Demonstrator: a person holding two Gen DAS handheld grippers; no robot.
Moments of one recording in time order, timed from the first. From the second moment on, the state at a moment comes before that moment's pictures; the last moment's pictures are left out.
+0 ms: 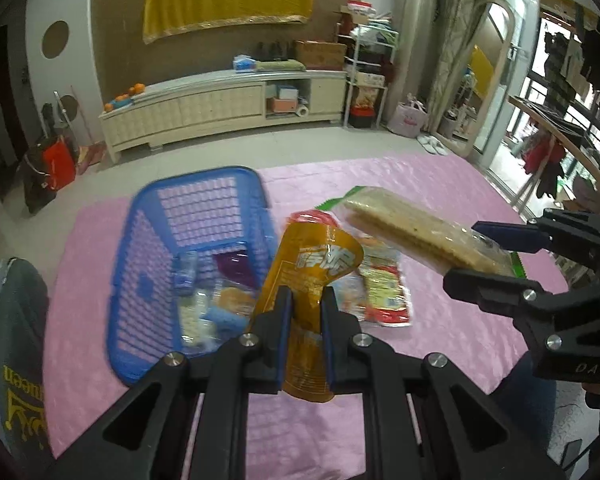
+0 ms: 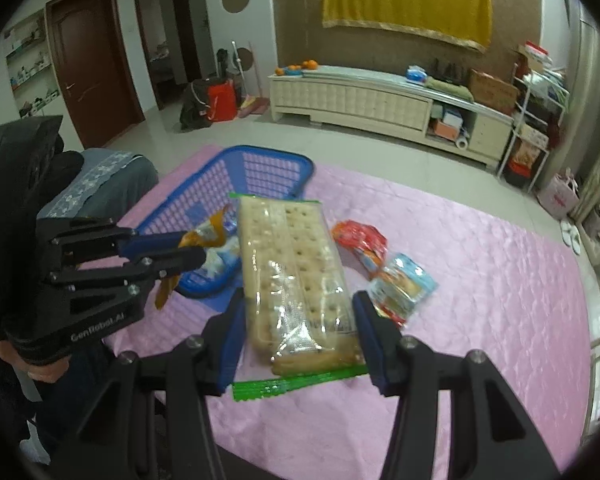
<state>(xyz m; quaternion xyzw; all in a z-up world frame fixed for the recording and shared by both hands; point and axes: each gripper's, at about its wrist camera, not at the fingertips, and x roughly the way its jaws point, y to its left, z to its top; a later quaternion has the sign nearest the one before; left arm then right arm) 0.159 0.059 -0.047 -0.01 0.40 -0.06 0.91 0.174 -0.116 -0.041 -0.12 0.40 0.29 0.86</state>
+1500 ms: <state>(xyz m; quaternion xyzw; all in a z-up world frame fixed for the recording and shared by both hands) 0.174 0.170 -0.084 -0.07 0.44 0.00 0.90 0.219 0.020 -0.105 -0.17 0.47 0.36 0.79</state>
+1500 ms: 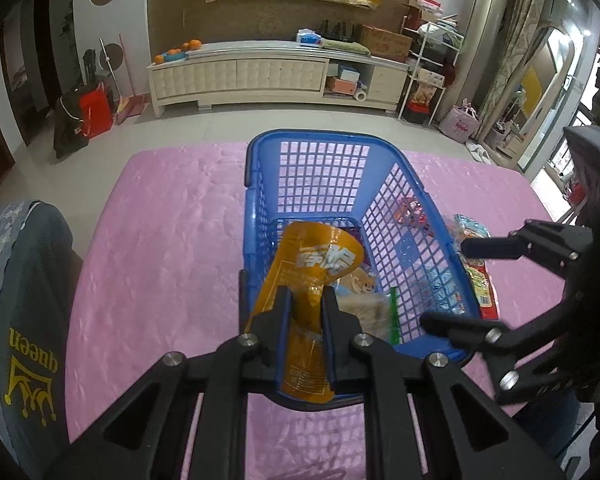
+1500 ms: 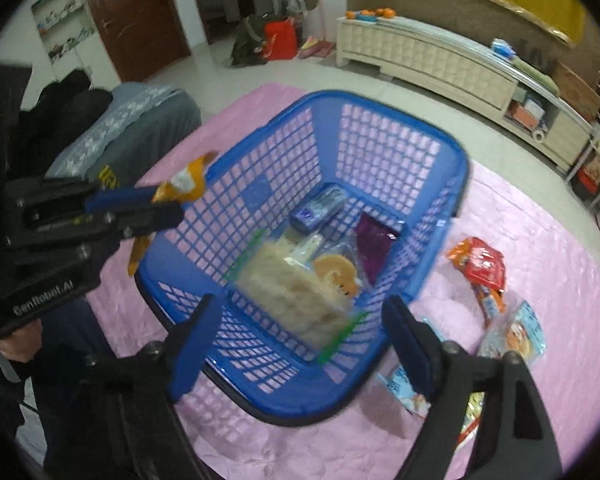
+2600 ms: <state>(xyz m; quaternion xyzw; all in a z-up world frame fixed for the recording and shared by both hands) 0.185 0.117 -0.101 -0.05 0.46 -0.05 0.89 0.208 -0.061 -0.091 -0.10 0.45 0.26 0.85</state>
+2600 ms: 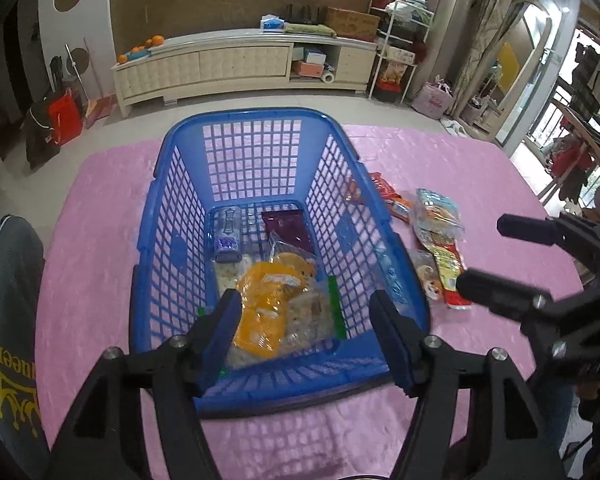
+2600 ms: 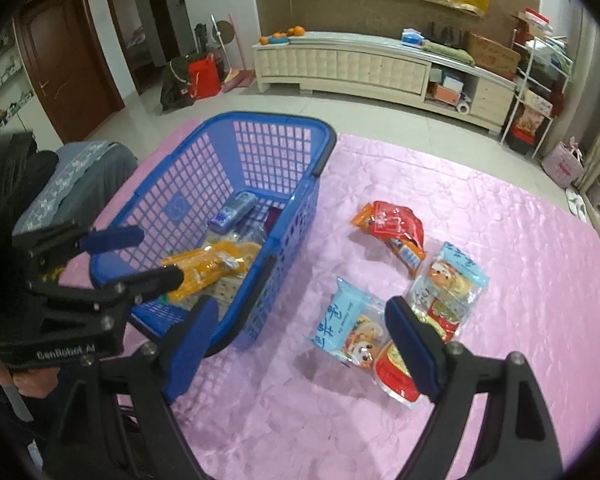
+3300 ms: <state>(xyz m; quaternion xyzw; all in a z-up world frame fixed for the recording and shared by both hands) 0.155 0.007 -0.064 0.01 0.43 -0.12 0.90 0.171 -0.166 -0.058 -0.06 0.43 0.19 0.88</state>
